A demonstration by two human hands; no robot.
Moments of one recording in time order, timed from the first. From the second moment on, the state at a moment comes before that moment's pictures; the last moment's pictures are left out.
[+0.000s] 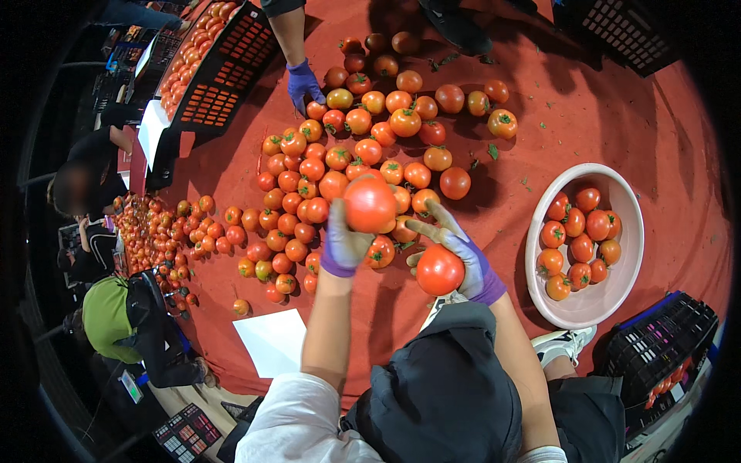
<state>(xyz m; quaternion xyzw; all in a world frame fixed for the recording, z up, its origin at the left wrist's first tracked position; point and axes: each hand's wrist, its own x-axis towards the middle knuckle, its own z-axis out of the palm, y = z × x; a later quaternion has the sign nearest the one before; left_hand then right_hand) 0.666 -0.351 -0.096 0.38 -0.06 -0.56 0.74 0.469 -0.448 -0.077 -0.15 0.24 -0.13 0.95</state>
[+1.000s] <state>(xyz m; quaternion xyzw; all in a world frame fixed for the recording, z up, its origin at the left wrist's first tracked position) 0.855 -0.194 -0.236 0.97 -0.07 -0.21 0.05 0.457 -0.416 -0.115 -0.18 0.36 -0.20 0.89</state>
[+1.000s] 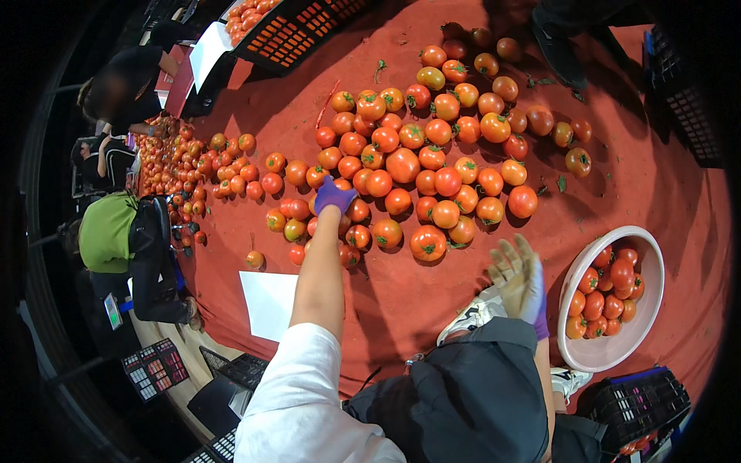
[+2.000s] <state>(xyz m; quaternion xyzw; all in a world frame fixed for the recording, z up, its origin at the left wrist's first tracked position) 0.821 -0.177 -0.136 0.35 0.11 -0.39 0.85 0.453 -0.410 -0.118 -0.22 0.44 -0.05 0.87</state>
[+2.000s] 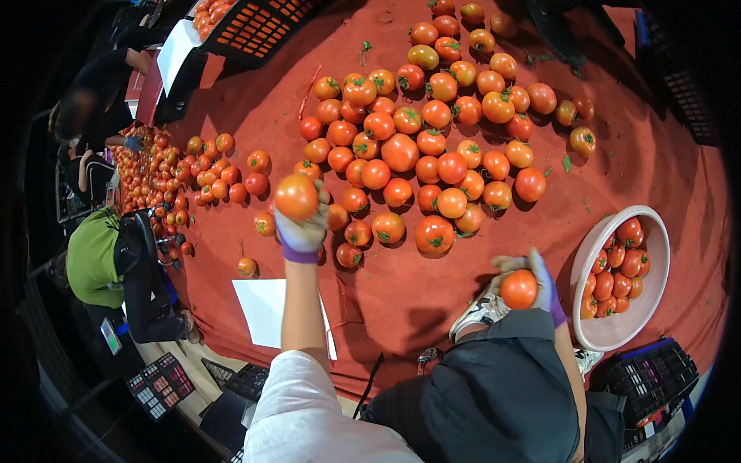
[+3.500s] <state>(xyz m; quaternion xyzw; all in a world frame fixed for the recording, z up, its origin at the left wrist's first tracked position) 0.934 -0.127 -0.203 0.94 -0.14 -0.16 0.28 0.405 -0.438 -0.094 -0.17 0.41 -0.29 0.85</state>
